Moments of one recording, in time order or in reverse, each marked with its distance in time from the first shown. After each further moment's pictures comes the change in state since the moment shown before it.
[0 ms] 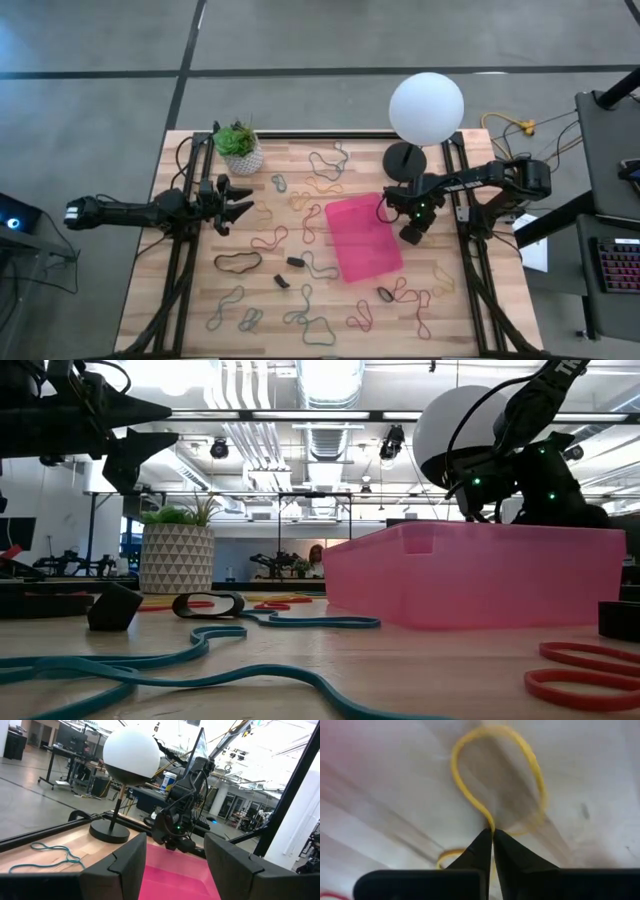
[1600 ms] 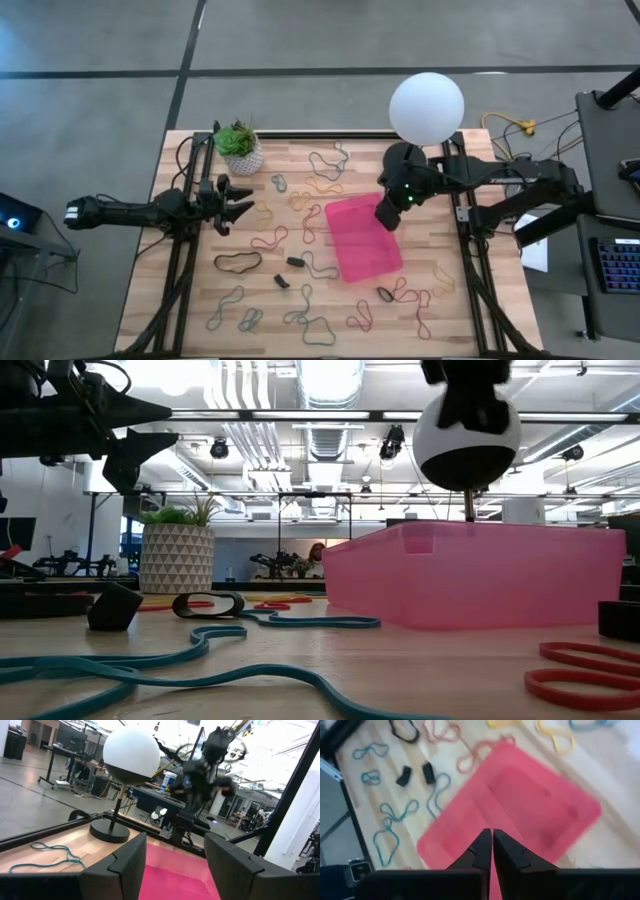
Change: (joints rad) left arm 0.000 0.002 0.000 0.000 0.000 0.000; right arm 0.188 -0.291 0.547 0.040 0.181 0.204
